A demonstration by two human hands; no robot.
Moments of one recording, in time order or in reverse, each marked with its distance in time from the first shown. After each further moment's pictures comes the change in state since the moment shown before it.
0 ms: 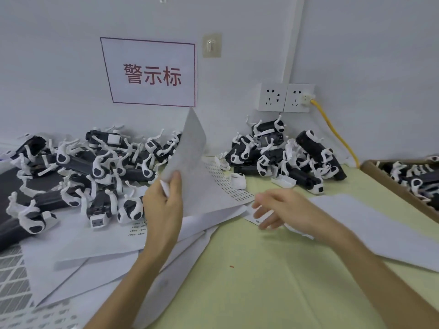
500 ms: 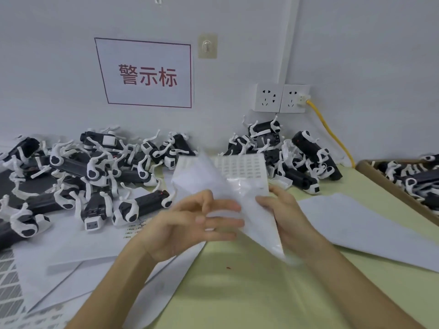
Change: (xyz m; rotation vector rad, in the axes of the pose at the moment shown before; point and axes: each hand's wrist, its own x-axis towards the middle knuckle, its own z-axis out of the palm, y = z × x) left_hand 0.000 0.007 -0.013 -0.830 -1.198 -0.464; right_hand 0.015 0.009 0.029 0.758 0.313 0.104
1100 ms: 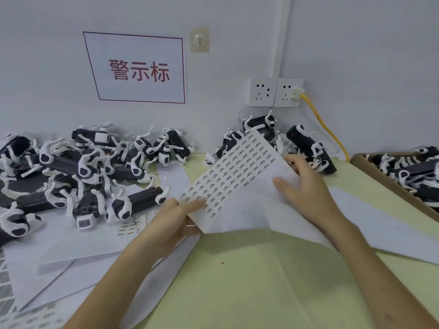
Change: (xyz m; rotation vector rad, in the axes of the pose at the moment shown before) left_hand 0.017 -0.018 -0.007 0.218 0.723 -0.173; right_hand 0.013 -0.026 -0.060 -0.863 0.136 -0.581
